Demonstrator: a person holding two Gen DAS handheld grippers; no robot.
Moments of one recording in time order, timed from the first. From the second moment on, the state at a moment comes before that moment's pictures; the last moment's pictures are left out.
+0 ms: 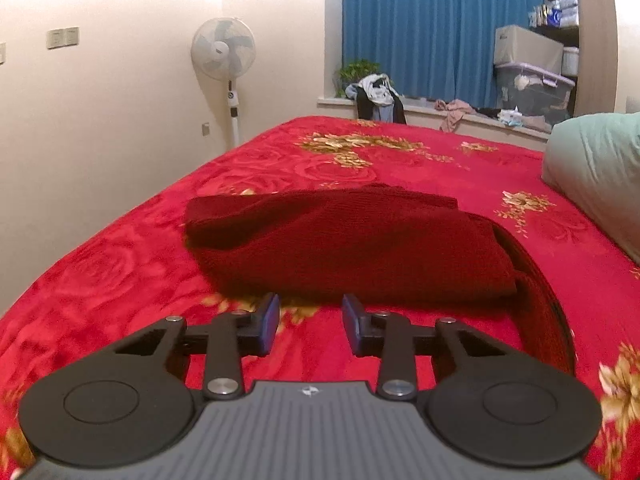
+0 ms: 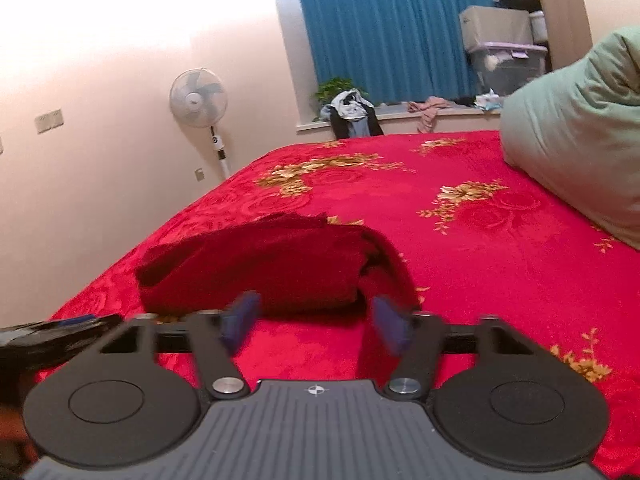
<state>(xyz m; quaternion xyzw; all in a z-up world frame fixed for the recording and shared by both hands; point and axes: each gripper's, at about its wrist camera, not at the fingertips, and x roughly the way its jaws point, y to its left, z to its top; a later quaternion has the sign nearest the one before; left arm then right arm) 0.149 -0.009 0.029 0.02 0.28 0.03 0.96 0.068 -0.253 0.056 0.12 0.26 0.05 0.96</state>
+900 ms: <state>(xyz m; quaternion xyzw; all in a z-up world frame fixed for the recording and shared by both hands) 0.428 -0.099 -0.012 0.02 0.40 0.13 0.91 0.103 -0.311 0.038 0.18 0.30 0.00 0.94</state>
